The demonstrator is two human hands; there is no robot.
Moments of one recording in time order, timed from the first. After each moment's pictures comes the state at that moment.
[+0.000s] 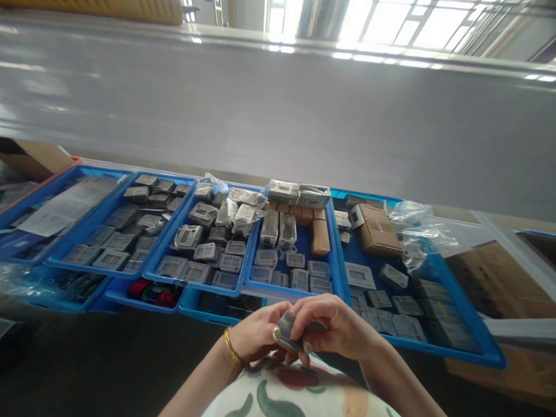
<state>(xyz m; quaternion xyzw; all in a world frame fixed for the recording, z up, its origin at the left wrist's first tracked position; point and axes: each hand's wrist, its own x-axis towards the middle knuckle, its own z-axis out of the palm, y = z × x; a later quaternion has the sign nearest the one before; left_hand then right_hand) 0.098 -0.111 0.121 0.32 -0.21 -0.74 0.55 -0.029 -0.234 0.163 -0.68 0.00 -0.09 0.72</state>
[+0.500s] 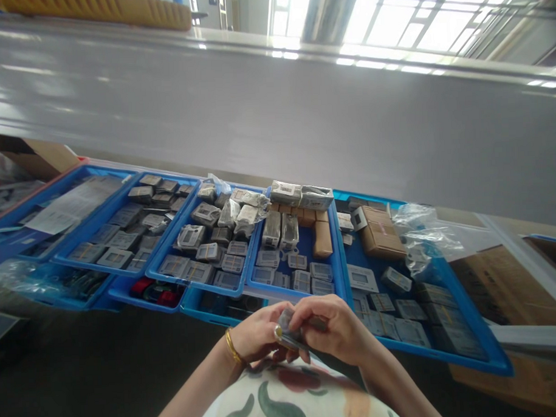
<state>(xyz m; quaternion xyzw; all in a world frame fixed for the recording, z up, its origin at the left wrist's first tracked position) 0.099 -0.111 0.116 0.32 -0.22 -0.73 0.56 -0.028 -0.225 0.160 -0.75 0.09 -0.11 0.65</state>
